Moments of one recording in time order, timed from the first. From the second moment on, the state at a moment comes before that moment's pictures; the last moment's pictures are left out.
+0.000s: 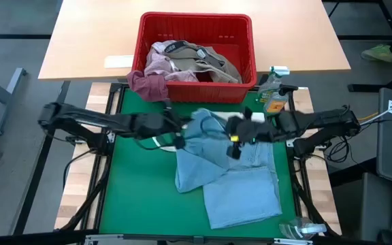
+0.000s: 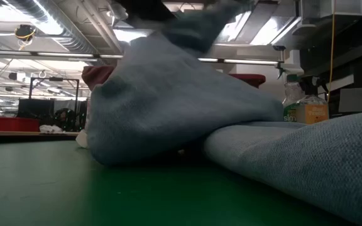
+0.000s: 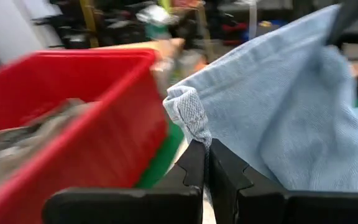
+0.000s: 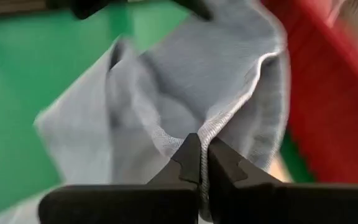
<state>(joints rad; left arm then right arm) -0.07 1.28 0.98 -0.02 -0.55 0.03 0.19 1.44 1.55 -0.91 0.41 0.28</state>
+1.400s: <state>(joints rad) -0.48 0.85 0.98 -0.15 -1.57 0.17 -0.39 1.99 1.58 0.72 -0.19 -0.15</state>
